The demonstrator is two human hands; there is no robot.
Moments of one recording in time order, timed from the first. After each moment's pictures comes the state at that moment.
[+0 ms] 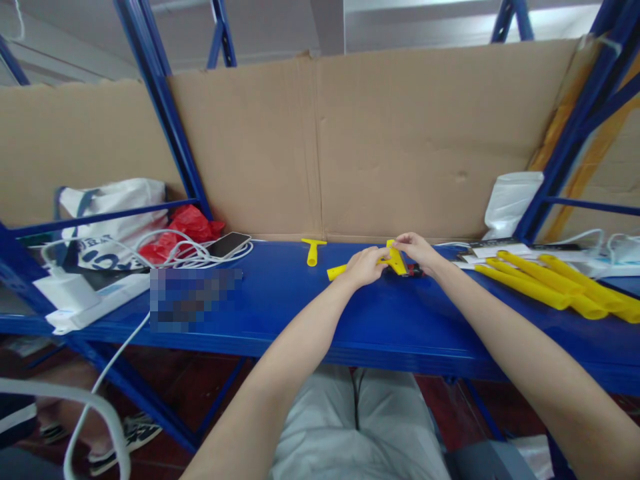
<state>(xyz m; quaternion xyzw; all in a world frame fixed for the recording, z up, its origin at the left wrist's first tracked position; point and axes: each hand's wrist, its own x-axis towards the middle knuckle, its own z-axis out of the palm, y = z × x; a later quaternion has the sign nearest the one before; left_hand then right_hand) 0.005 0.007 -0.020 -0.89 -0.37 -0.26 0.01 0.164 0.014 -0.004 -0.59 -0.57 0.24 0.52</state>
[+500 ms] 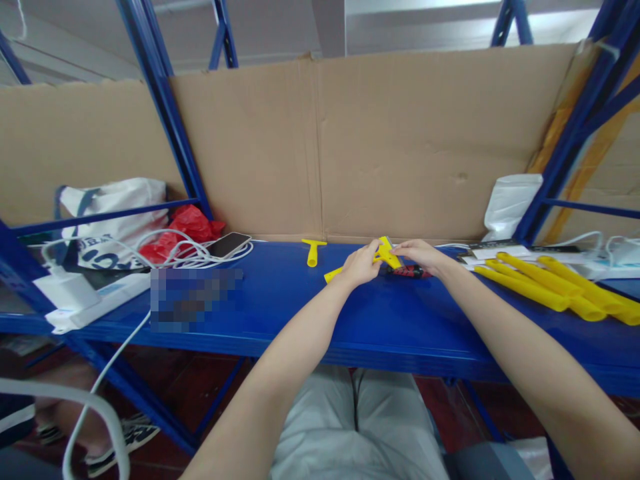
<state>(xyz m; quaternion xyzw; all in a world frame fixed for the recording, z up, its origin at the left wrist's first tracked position) 0.000 0.004 -0.016 -0.87 -0.42 -0.27 0.01 0.172 0.007 0.001 -0.59 -0.63 0.30 0.40</state>
